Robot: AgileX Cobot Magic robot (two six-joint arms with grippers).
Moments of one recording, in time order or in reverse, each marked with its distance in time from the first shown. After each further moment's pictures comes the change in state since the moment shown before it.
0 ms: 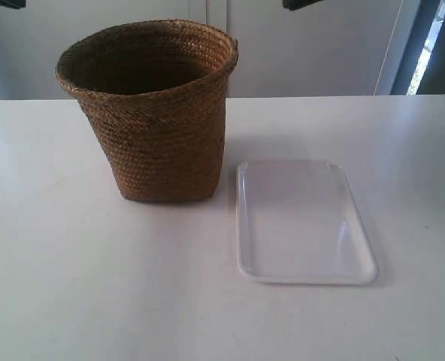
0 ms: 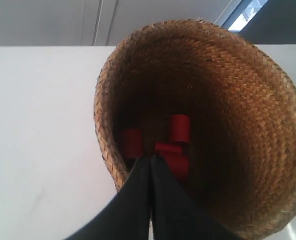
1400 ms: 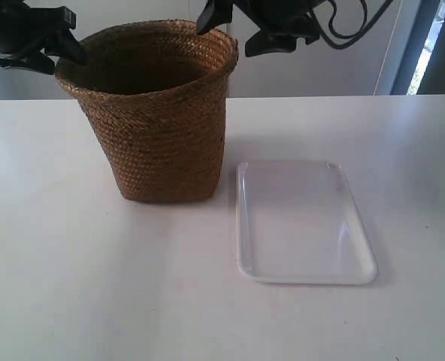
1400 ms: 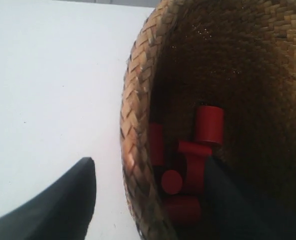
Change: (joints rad) left arm -0.032 0.258 -0.011 -0.028 -0.119 0.029; right arm 0.084 0.248 -0.058 0.103 -0.207 0.001
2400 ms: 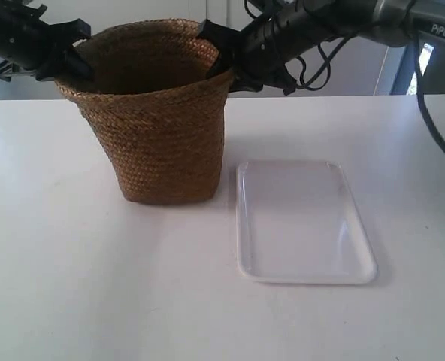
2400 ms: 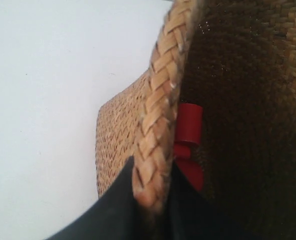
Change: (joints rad) left arm 0.000 0.082 -0.001 -0.142 -0.006 0.038; right arm 0.002 0.185 -0.004 0.066 -0.123 0.080
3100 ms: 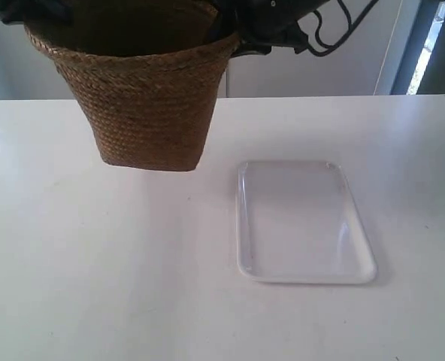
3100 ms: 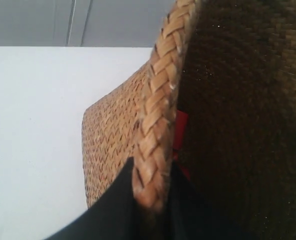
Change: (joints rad) left arm -0.023 -0.233 0.009 0.072 0.020 0.000; right arm 0.031 -0.157 0.000 -0.103 0.081 -0.034
